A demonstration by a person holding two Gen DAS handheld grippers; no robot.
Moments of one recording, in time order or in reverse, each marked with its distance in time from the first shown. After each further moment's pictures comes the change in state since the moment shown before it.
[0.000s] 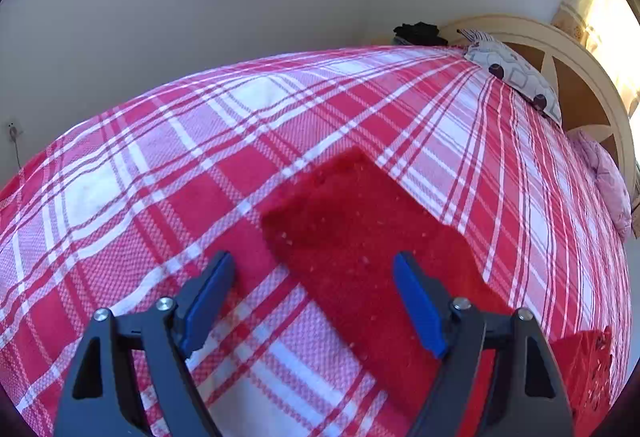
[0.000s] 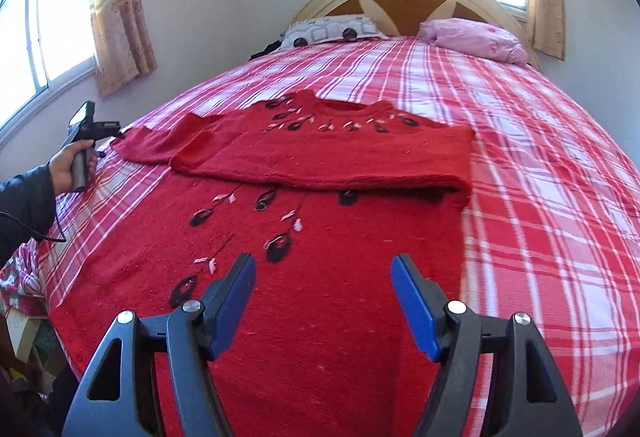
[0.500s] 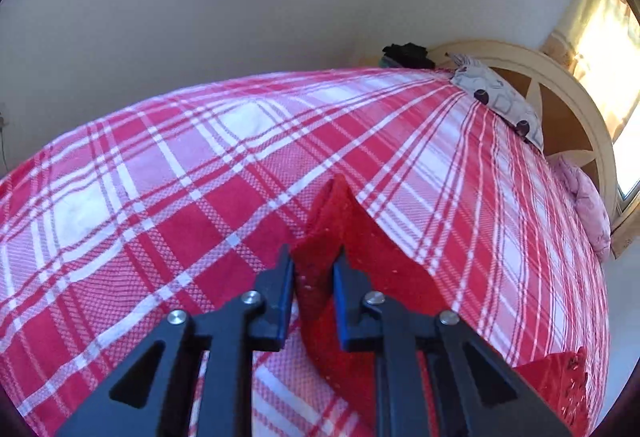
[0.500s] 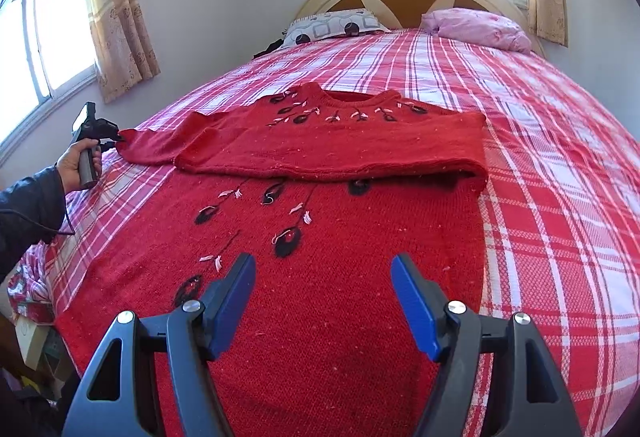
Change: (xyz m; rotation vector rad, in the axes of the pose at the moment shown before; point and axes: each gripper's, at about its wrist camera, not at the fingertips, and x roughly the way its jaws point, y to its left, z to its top) left arm -0.017 0.005 0.016 -0.044 -0.053 -0.095; right arm 0.010 -0.006 -0.007 0.056 0.003 0.048
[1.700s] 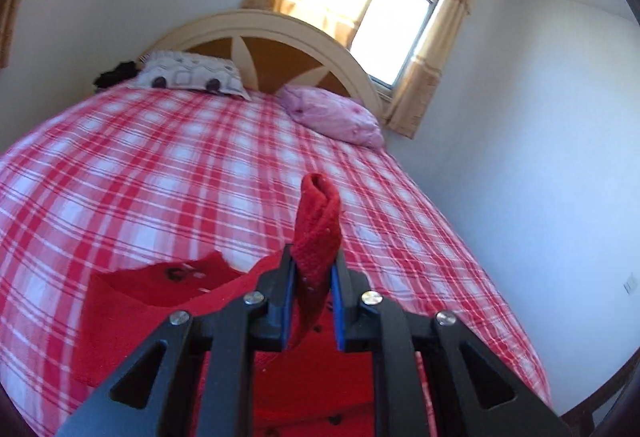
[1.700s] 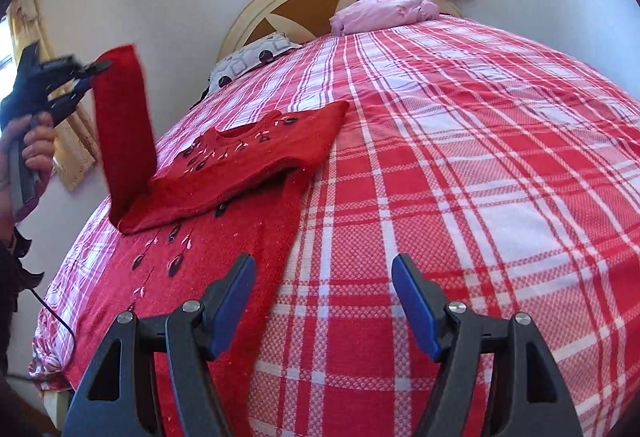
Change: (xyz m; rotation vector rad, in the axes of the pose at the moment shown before) left arm -0.217 -0.365 -0.178 0.494 0.049 -0.731; right arm -0.046 -0.117 -0.029 0.302 -0.086 -0.087
